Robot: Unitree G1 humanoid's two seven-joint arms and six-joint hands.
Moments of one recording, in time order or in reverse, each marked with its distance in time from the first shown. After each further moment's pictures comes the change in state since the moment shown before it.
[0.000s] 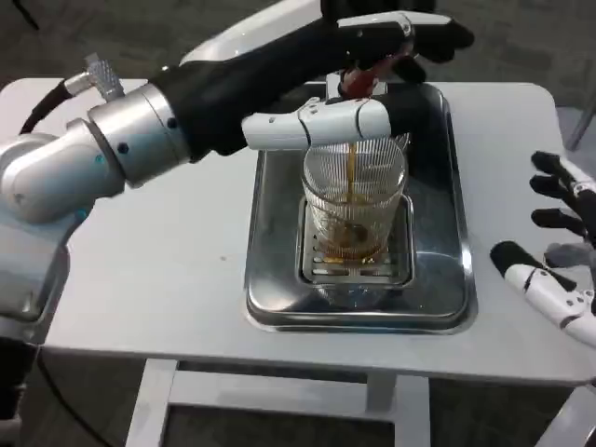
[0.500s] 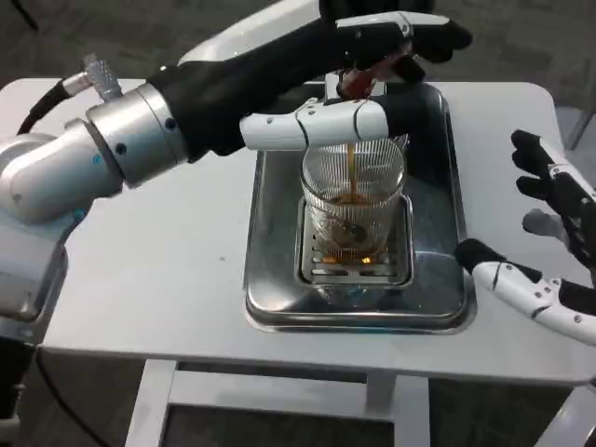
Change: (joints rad) left arm 0.000 0.004 0.001 0.007 0.000 -0.010 0.000; right arm -0.056 0.003 0.075 0.089 0.053 -0.057 -0.083
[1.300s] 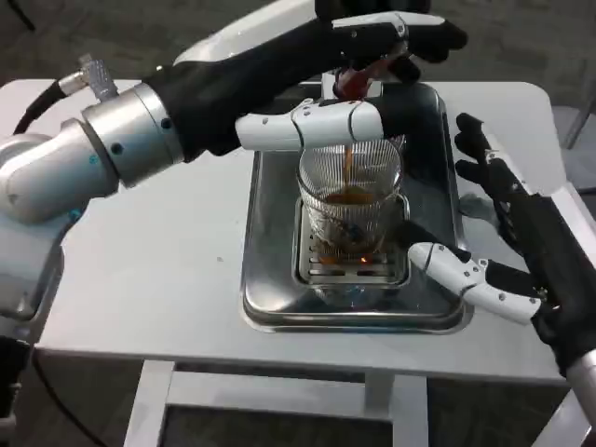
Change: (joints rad) left arm -0.001 0.007 0.002 0.012 -0.001 -0.014 0.000; right arm -0.125 0.065 0.168 0.191 -0.023 -0.083 -0.143
